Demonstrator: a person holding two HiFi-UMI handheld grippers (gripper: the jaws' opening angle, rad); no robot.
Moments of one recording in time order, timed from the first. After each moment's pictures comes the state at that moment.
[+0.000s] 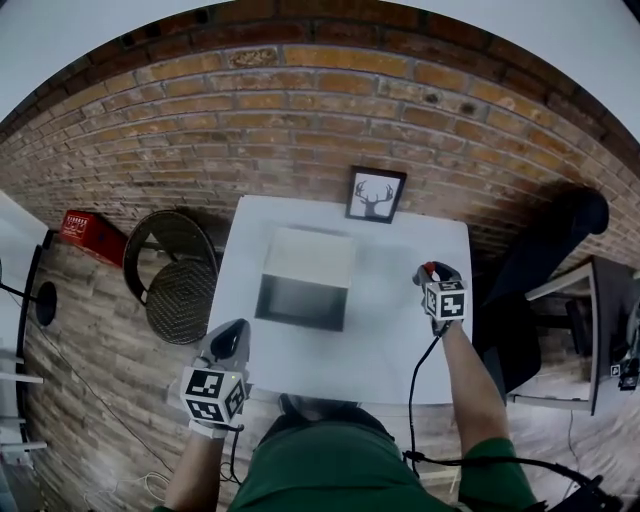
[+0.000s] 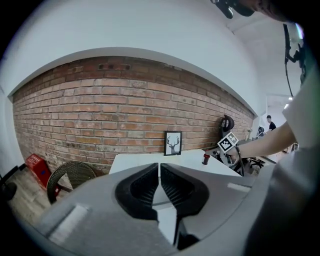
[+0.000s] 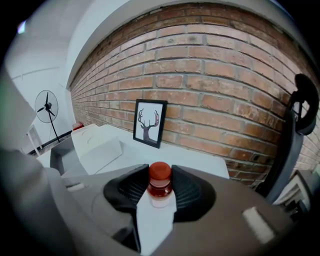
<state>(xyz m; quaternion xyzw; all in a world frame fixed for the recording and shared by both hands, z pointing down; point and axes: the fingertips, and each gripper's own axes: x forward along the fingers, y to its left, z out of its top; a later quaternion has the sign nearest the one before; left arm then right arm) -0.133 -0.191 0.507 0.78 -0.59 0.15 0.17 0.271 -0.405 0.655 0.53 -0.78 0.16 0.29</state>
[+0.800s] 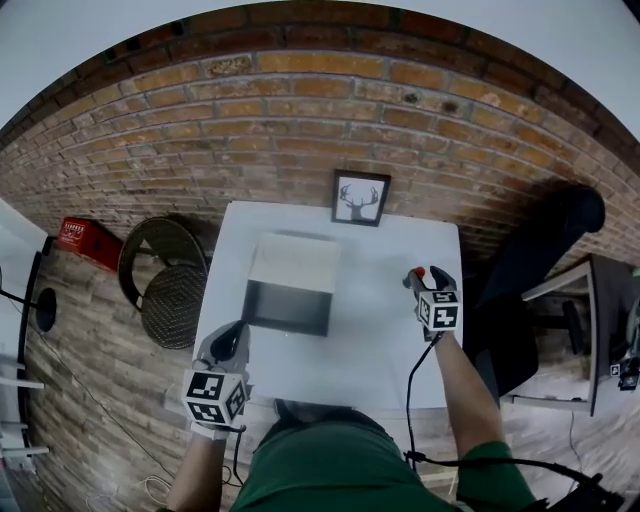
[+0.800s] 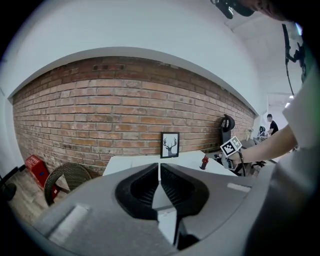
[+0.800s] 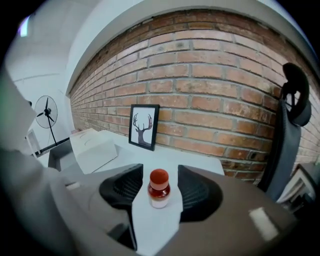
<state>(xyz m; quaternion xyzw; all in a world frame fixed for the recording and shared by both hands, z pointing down) -0.096 -0.208 0.504 0.77 -0.59 0.15 0.16 0.298 -0.407 0.659 0.54 -0.79 0.15 0.25</state>
